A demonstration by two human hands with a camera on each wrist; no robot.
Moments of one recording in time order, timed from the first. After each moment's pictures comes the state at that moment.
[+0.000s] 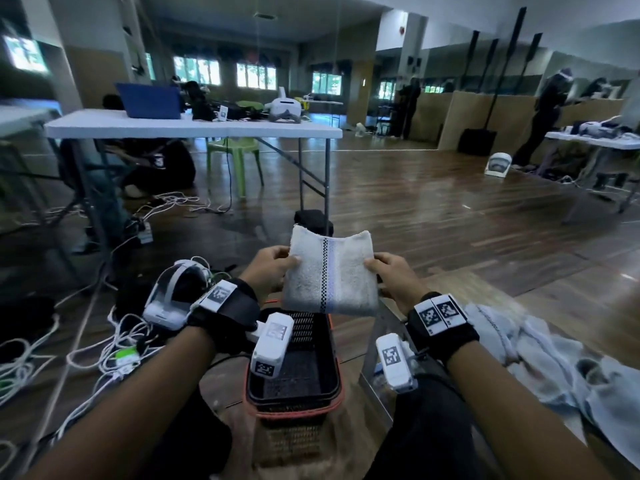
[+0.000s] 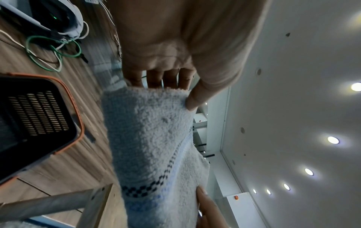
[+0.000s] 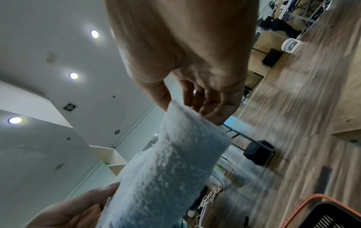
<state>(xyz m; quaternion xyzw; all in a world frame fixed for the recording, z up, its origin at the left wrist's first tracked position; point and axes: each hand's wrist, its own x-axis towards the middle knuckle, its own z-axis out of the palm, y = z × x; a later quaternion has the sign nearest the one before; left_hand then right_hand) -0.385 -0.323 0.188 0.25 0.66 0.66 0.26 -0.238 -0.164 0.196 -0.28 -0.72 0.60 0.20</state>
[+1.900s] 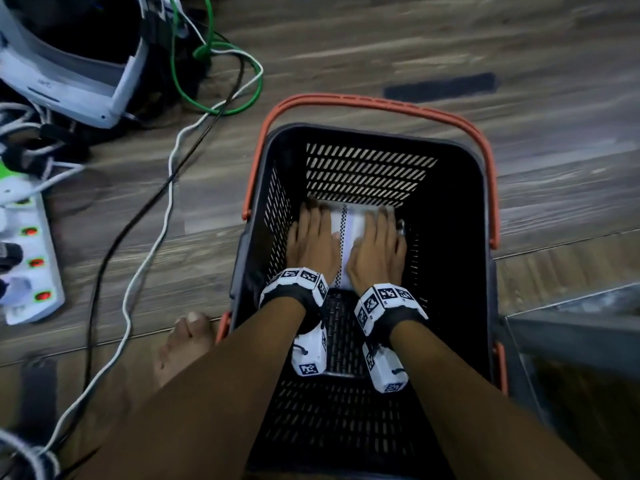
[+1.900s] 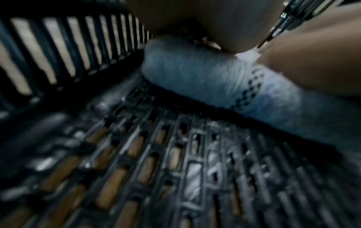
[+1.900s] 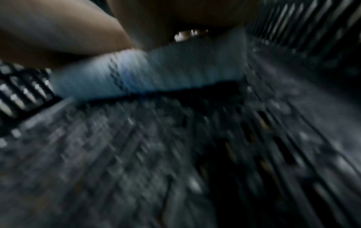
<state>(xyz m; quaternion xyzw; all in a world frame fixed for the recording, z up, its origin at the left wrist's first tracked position) -0.615 -0.158 -0.389 0.27 0.94 0.12 0.20 -0.547 -0.073 -0.394 -0.32 -0.94 0.13 -0.03</state>
